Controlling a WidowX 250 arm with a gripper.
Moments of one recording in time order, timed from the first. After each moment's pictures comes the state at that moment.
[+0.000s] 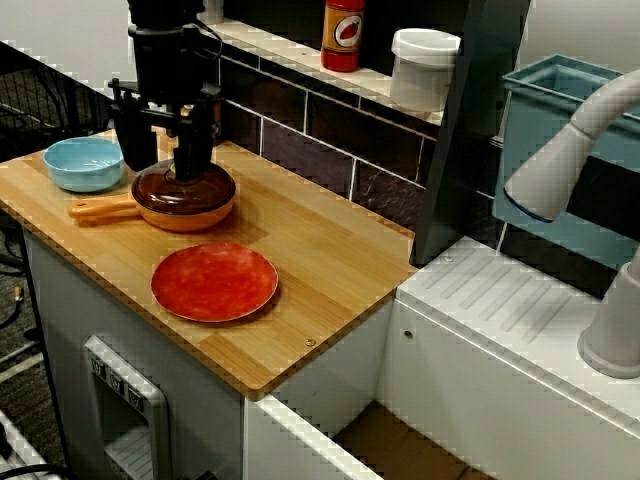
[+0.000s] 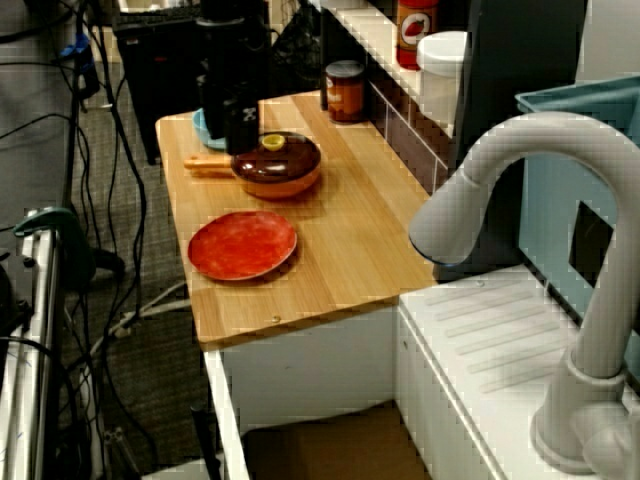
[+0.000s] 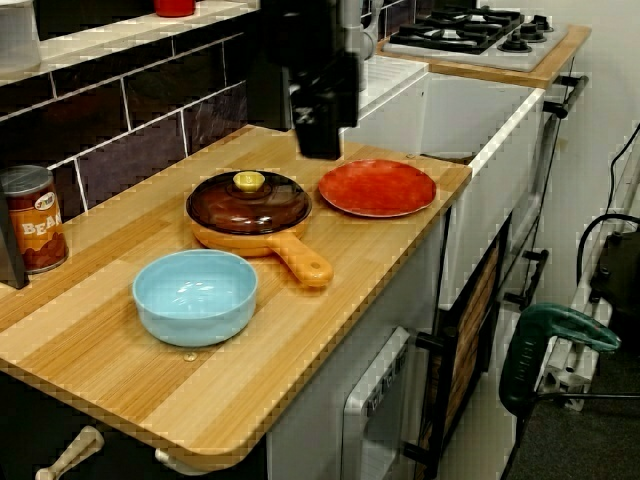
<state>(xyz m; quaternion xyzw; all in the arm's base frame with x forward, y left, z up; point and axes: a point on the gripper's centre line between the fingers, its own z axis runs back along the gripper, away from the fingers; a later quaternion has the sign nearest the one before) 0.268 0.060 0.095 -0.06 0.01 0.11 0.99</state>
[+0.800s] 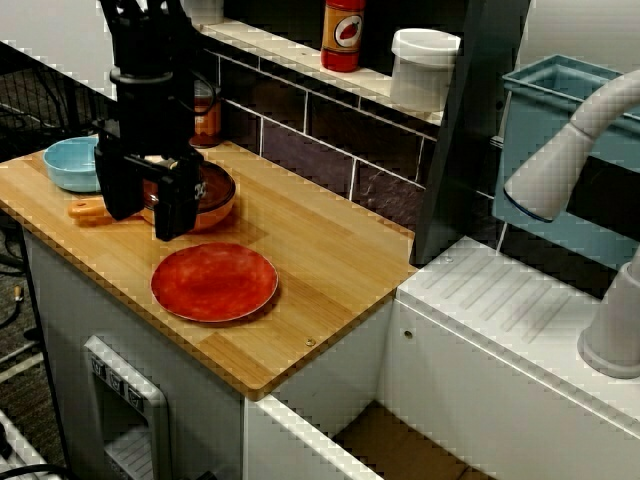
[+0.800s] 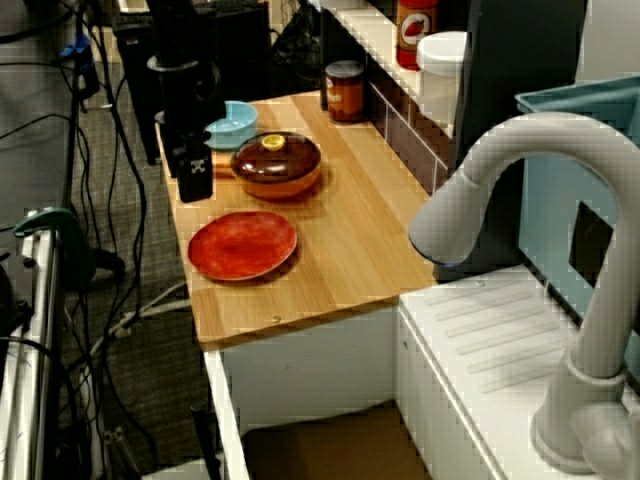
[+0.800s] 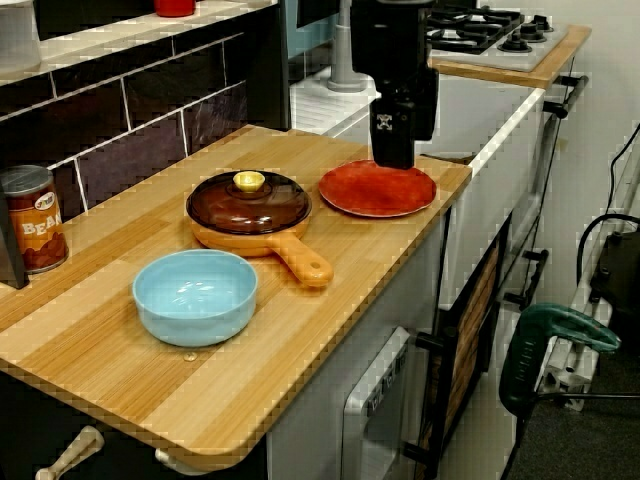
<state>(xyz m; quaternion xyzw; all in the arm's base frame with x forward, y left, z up) 0.229 0.024 0.078 -0.02 0.01 0.06 1.00</state>
